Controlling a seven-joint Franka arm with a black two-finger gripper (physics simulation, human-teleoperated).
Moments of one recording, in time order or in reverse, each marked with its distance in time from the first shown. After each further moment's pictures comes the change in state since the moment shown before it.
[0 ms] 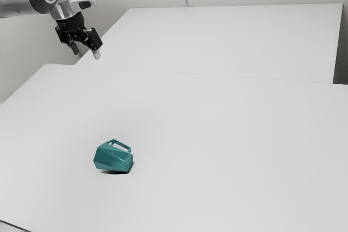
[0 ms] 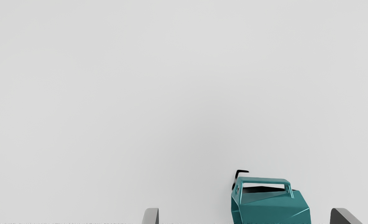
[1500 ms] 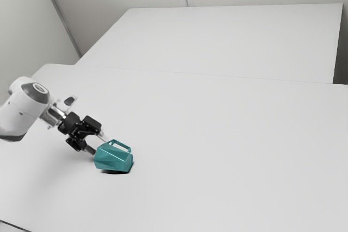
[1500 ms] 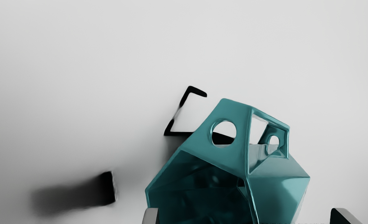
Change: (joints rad) arm 0.156 0.001 0.146 -0.749 -0.740 0.212 0.381
